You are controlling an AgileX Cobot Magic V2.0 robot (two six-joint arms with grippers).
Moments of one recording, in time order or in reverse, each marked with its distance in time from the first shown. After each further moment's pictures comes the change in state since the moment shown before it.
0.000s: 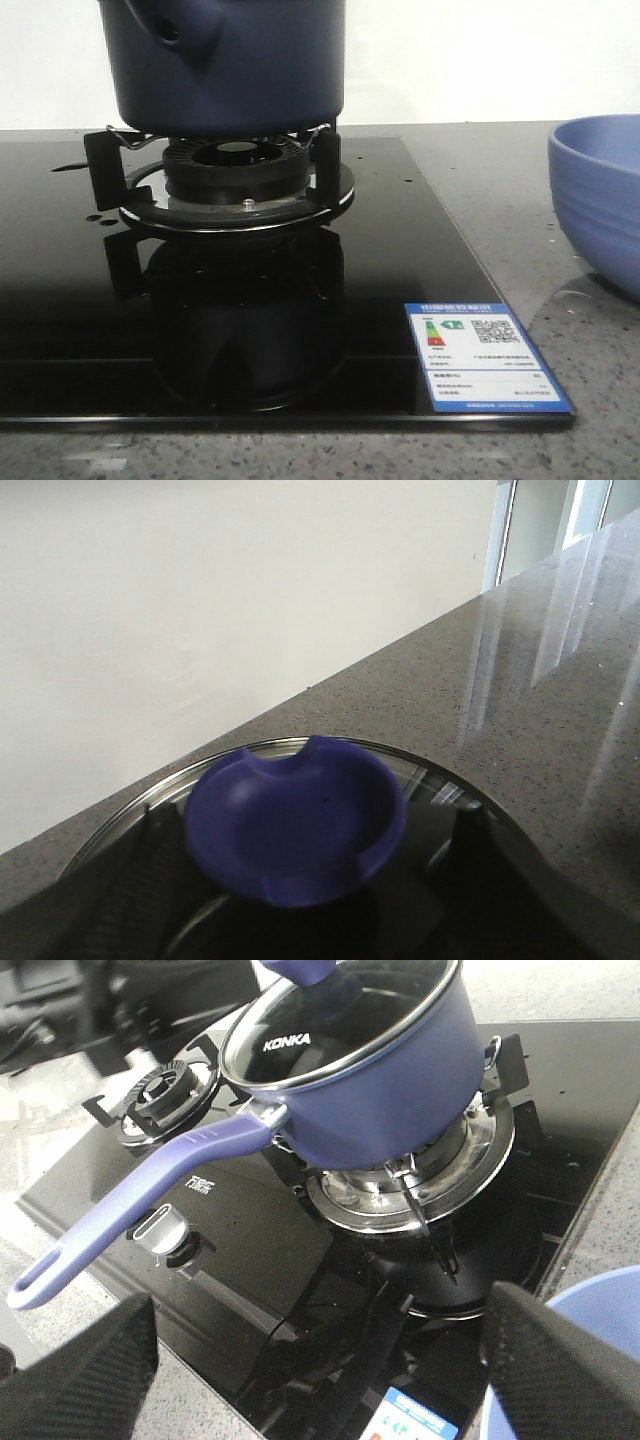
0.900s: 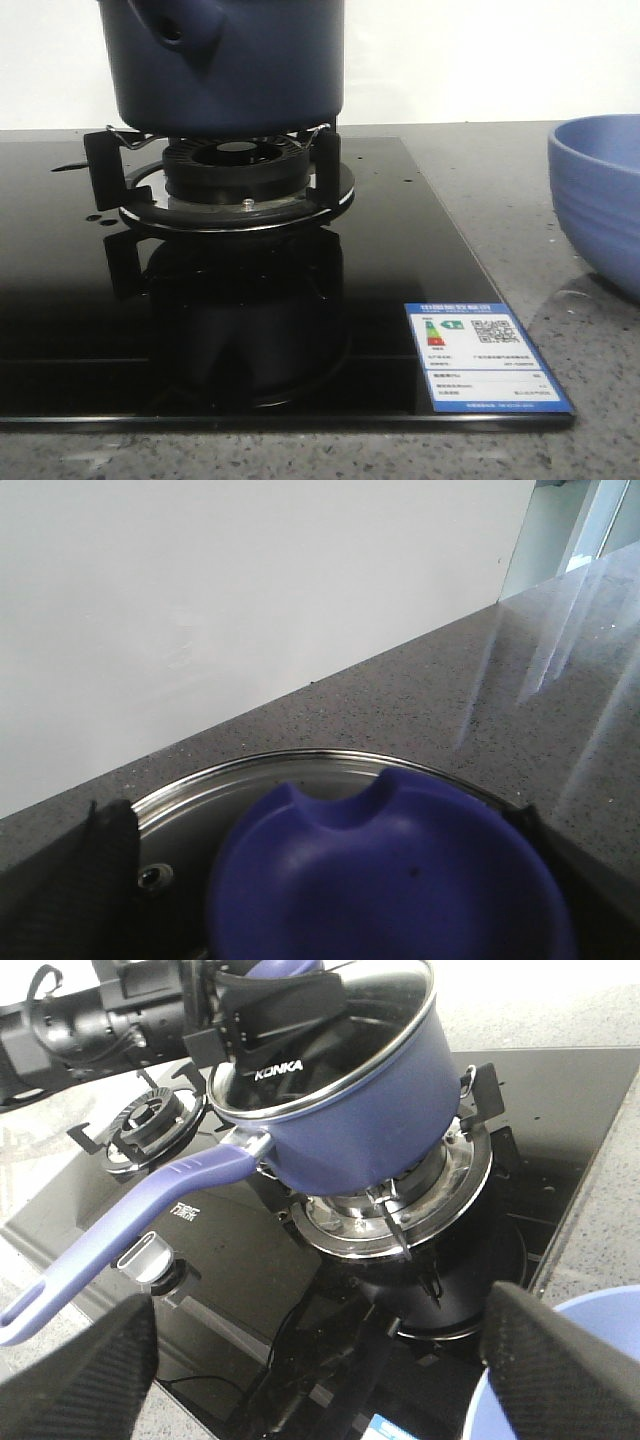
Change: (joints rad) left arm 0.000 0.198 -0.107 -0.166 0.021 0.071; right arm 0.000 0.000 0.000 0.009 -0.045 0.000
